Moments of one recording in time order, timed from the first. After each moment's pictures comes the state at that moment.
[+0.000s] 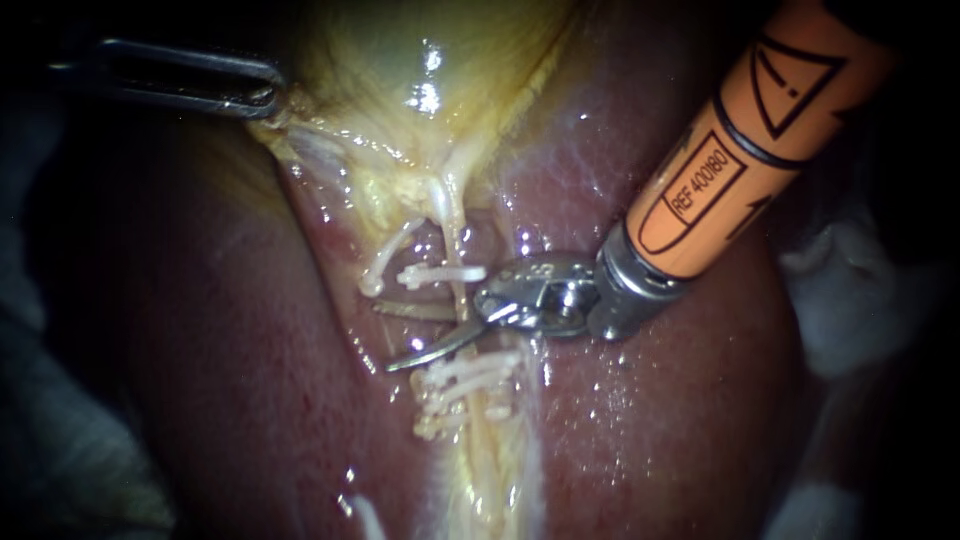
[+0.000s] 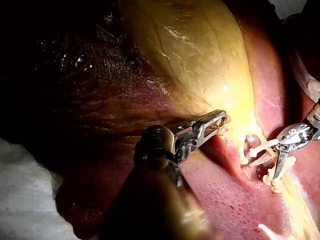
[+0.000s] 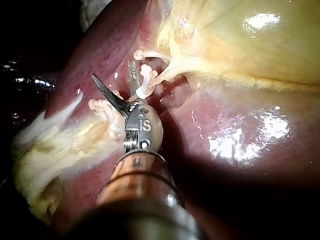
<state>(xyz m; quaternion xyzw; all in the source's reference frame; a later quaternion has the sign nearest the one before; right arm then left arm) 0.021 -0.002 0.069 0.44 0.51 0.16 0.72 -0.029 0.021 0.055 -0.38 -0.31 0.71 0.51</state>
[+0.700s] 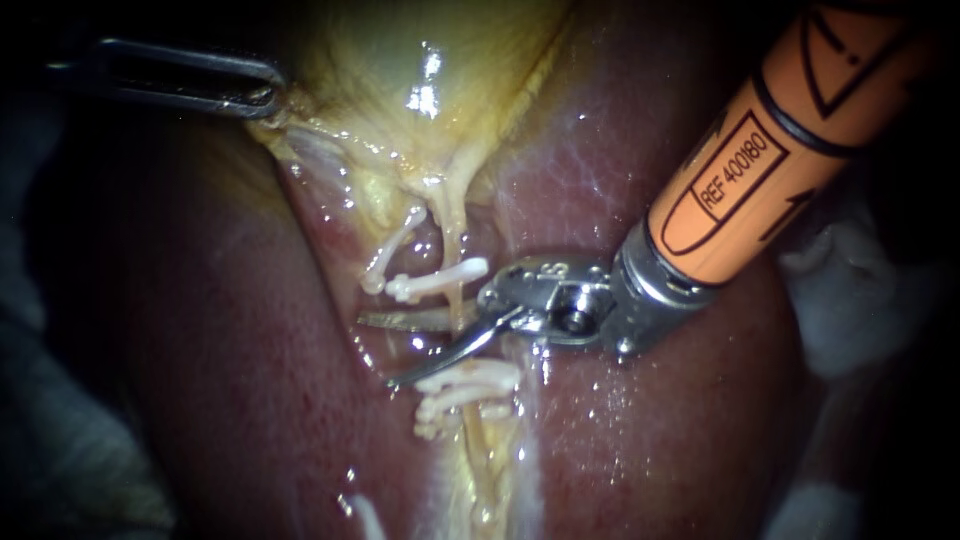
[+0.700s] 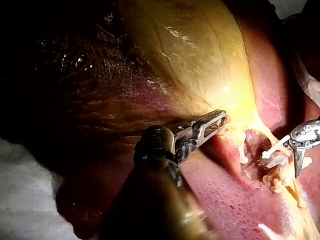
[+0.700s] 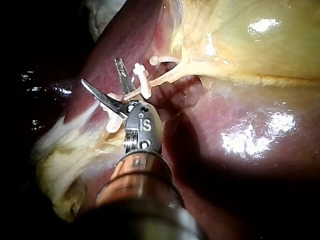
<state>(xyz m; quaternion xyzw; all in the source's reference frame) 0.022 -0.001 0.064 0.48 0.54 0.14 0.68 -0.029 0.021 0.055 -0.38 -0.31 0.71 0.51</state>
